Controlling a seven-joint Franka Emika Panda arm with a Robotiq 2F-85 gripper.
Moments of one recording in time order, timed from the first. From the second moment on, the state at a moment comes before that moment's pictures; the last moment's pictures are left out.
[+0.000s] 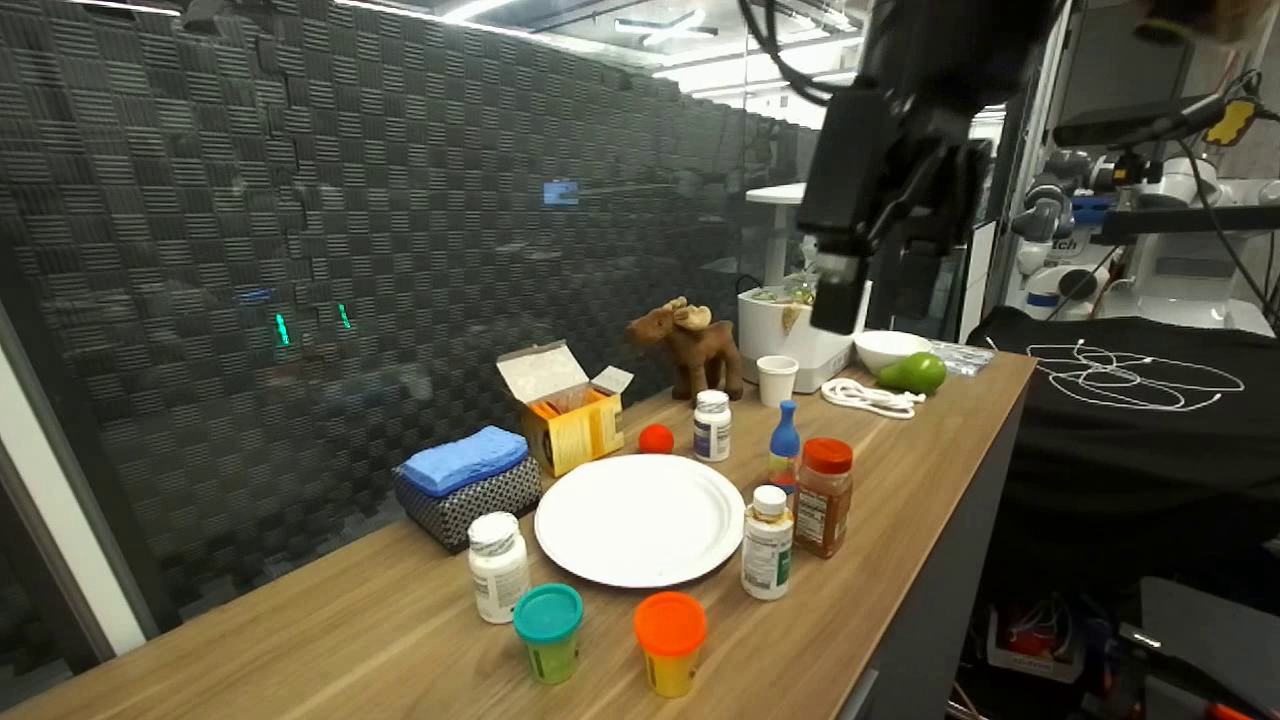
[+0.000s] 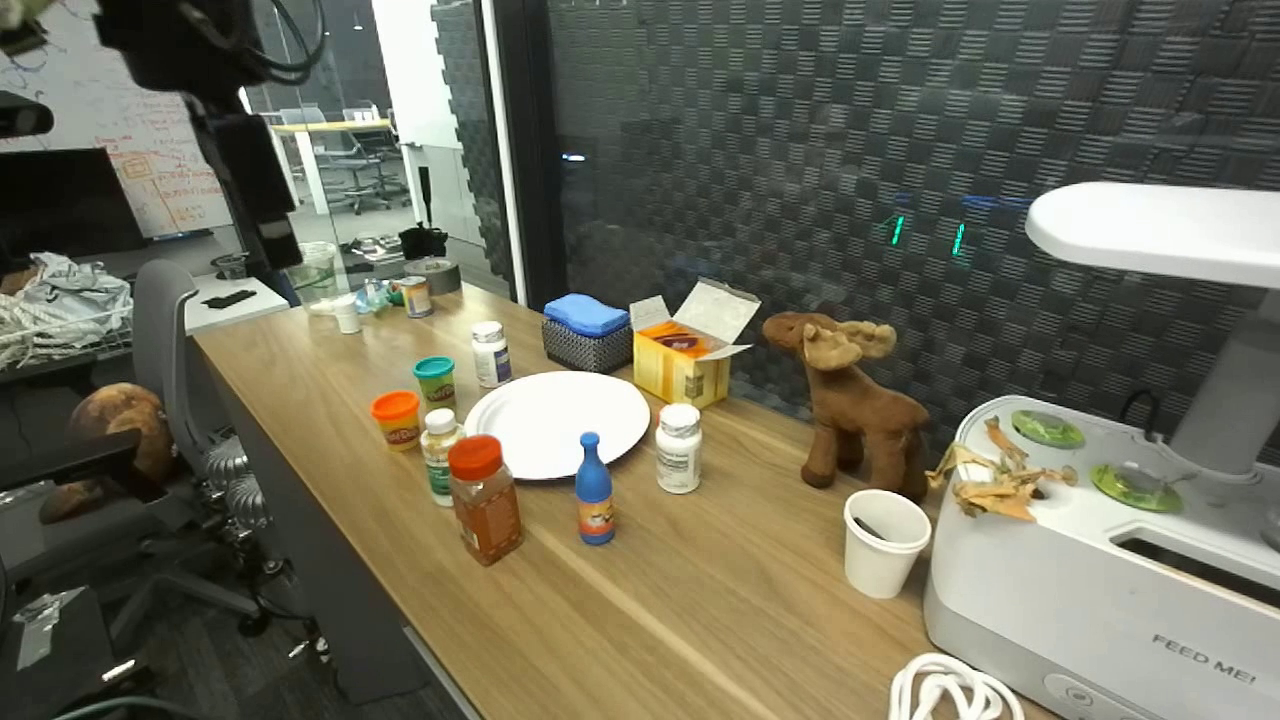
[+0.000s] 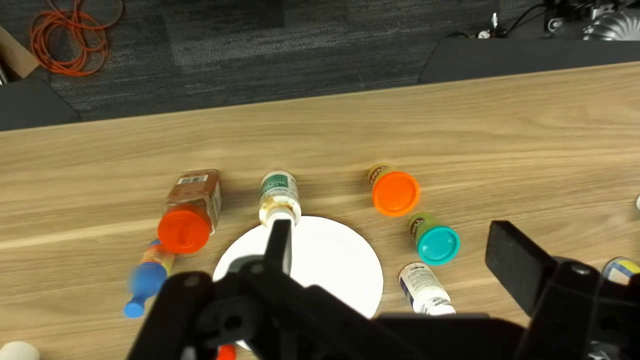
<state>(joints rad) 0.09 -0.49 0.18 -2.49 0.18 2.10 0.25</state>
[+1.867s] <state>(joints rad) 0.33 0.43 0.10 -1.86 -0.26 2.38 0.48</state>
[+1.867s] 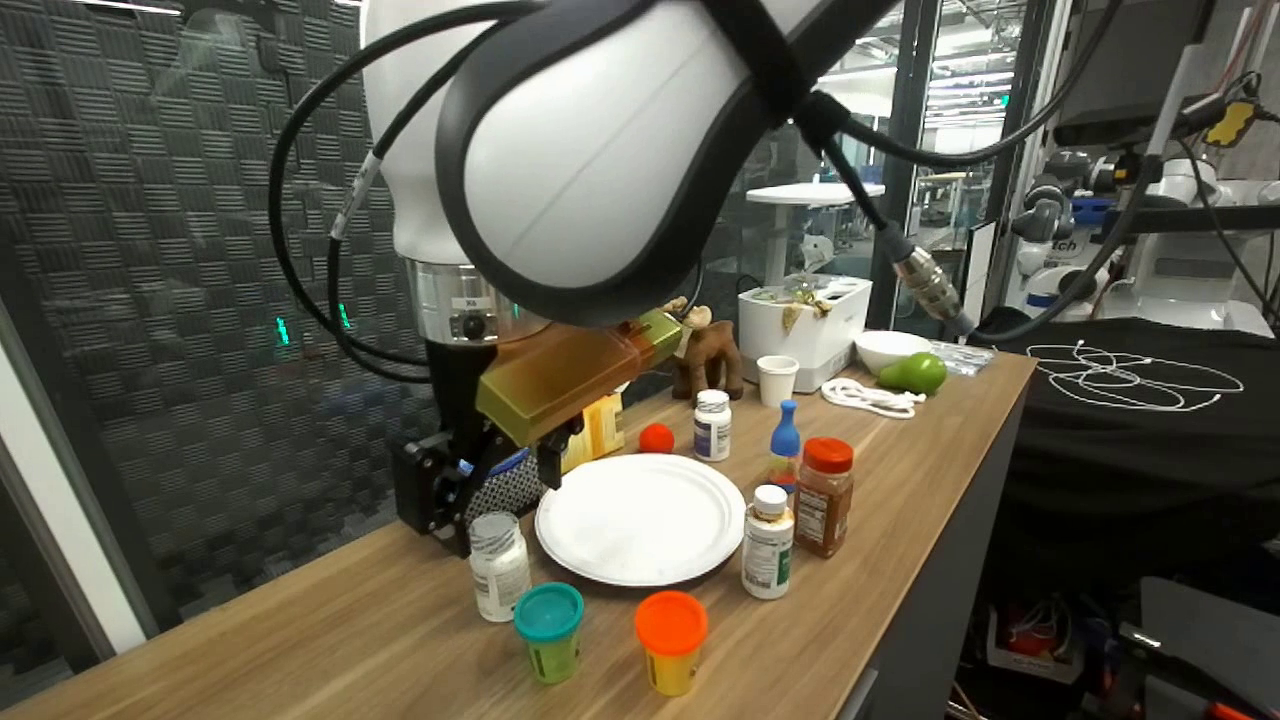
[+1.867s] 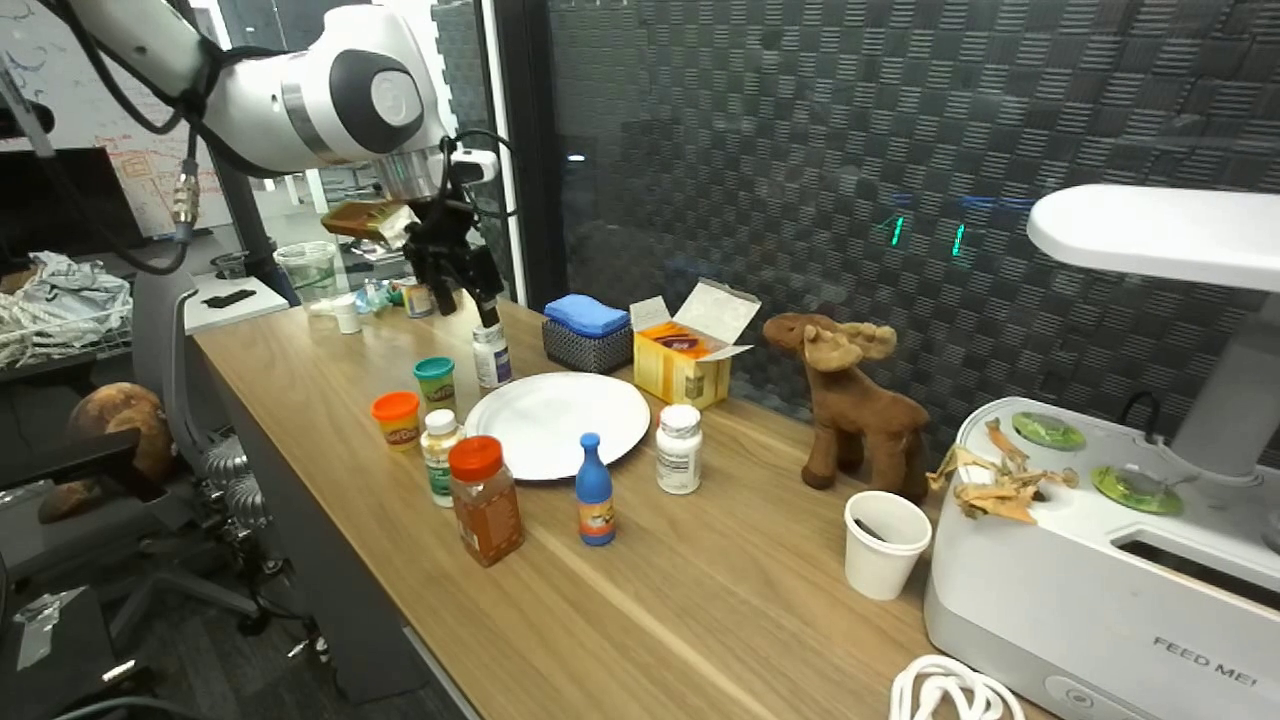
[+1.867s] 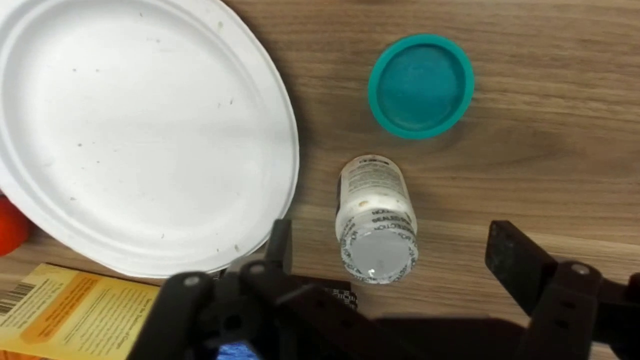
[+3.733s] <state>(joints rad) 0.26 0.38 0.00 -1.76 -0.23 2.23 0.47</state>
